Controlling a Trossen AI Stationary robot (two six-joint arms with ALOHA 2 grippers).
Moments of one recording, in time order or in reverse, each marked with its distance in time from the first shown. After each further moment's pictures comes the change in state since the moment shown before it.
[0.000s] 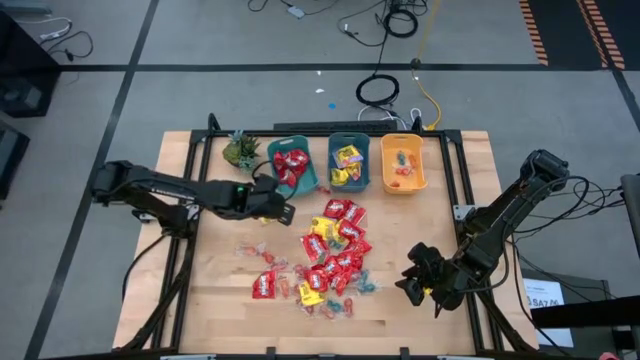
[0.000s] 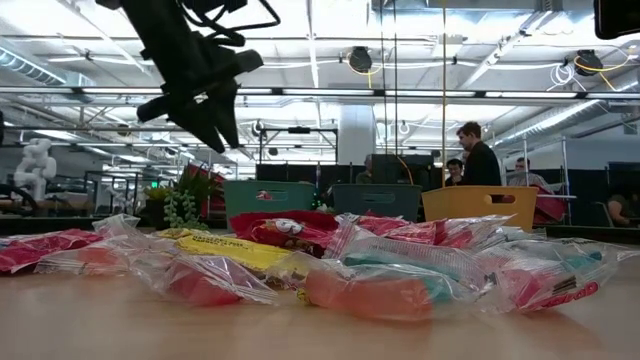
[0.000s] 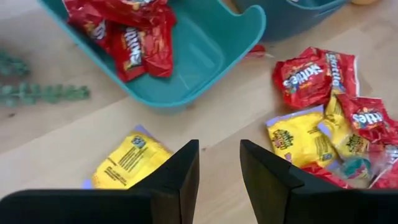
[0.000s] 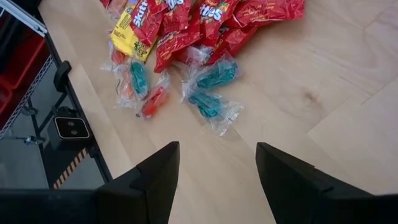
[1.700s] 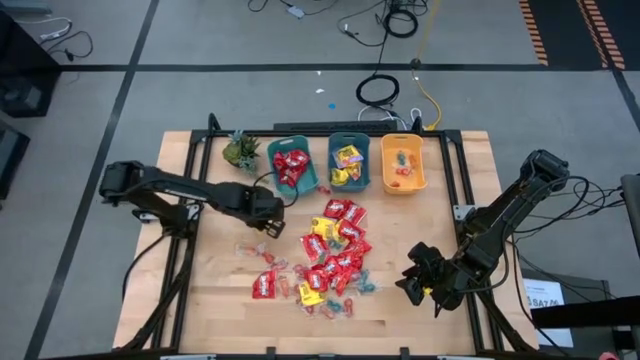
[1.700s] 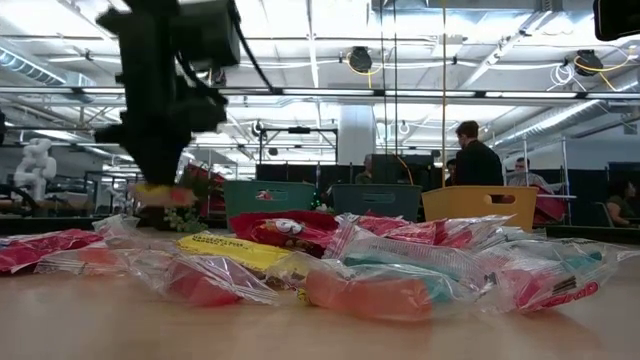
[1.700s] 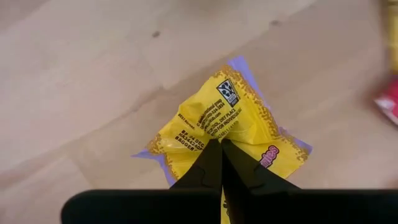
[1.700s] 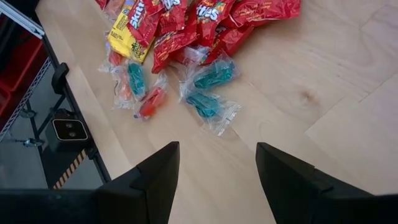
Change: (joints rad) left arm 0.031 0.086 -0.051 -0.188 0.327 -0.002; right arm 0.000 0.000 0.000 -0.008 0.001 0.013
